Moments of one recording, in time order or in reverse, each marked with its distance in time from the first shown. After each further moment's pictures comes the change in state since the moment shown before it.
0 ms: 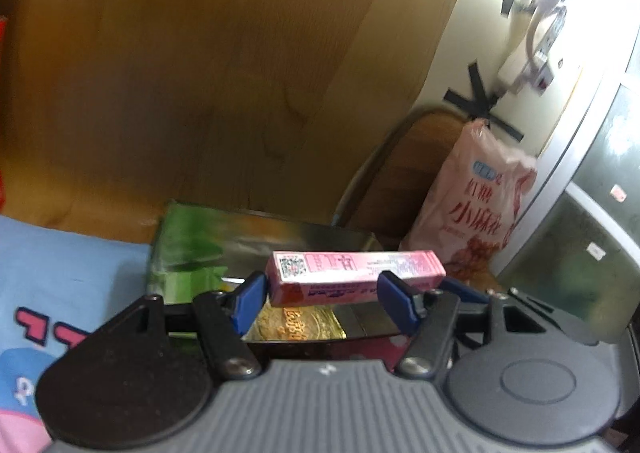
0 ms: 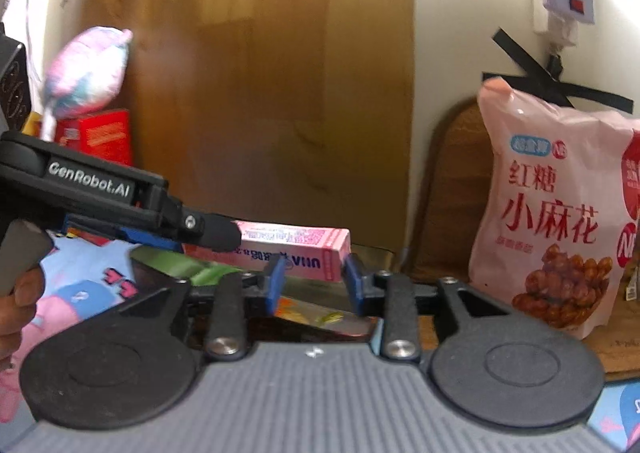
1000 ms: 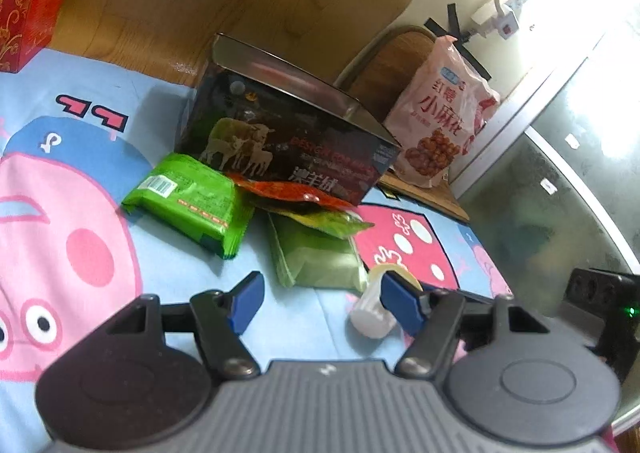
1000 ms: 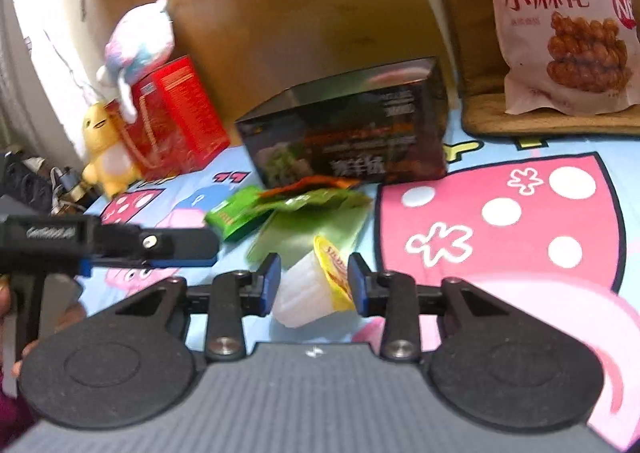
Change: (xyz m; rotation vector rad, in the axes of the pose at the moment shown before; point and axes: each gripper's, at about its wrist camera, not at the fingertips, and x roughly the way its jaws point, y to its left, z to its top) left arm -0.083 0.022 -0.130 -0.118 0.121 -0.116; right arm -0.079 0.007 -0.077 0.311 0.257 0.283
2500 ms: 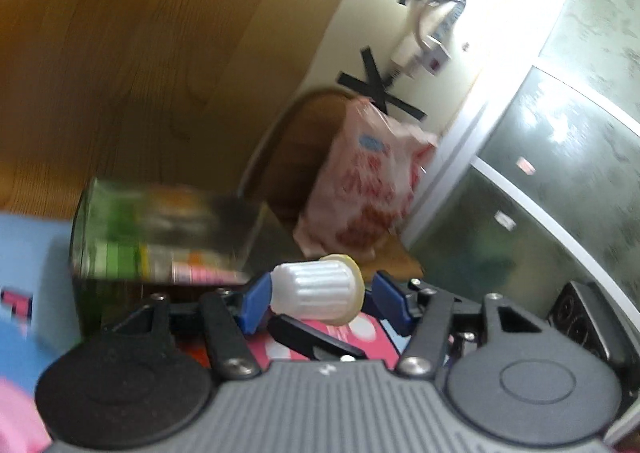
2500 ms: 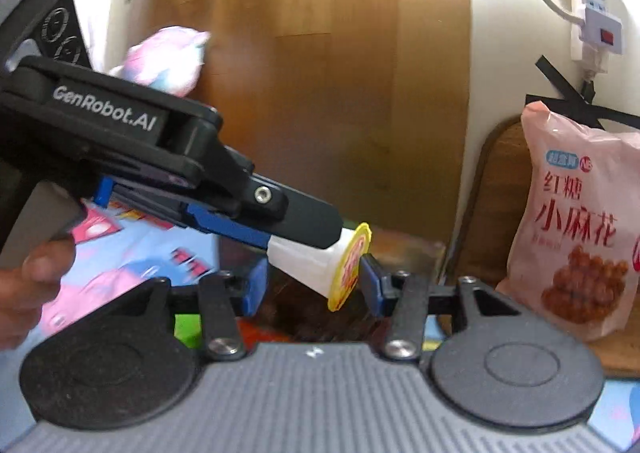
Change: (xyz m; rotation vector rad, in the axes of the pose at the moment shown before) left arm 0.031 -0.065 0.106 0.175 -0.096 -0.100; right arm 0.037 0.025 0.083 -0.379 -0.236 -0.137
